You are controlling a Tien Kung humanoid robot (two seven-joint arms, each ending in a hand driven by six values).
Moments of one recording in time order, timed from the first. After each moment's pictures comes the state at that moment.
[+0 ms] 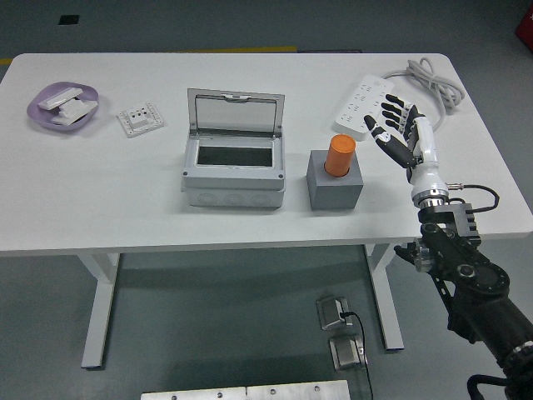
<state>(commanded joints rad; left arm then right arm) 0.17 0.08 -1.27 -0.18 0.68 0.13 0.11 0.48 -0.07 1.18 0.77 -1.16 -0.25 0.50</state>
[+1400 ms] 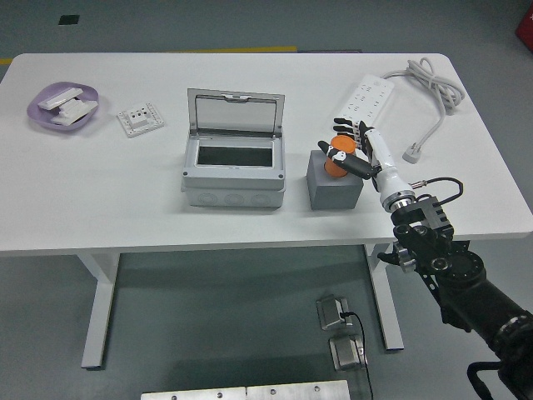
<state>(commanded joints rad) 0.13 0.10 -1.24 -0.18 0.69 0.11 0.12 0.58 -0.08 0.95 0.65 -1.14 -0.23 0.46</state>
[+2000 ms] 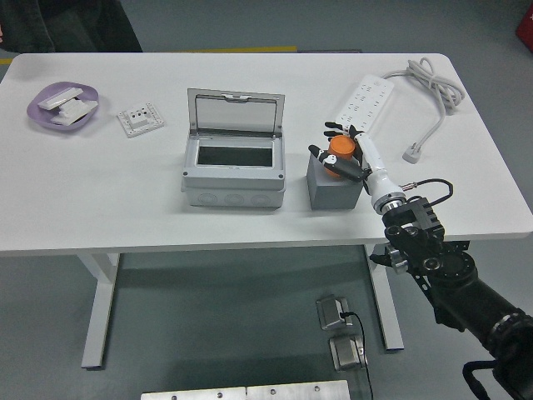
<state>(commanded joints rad) 0.13 0.09 -1.23 -0.18 0.69 0.10 0.12 0.58 -0.07 0.91 0.65 -1.11 -0.24 0.43</state>
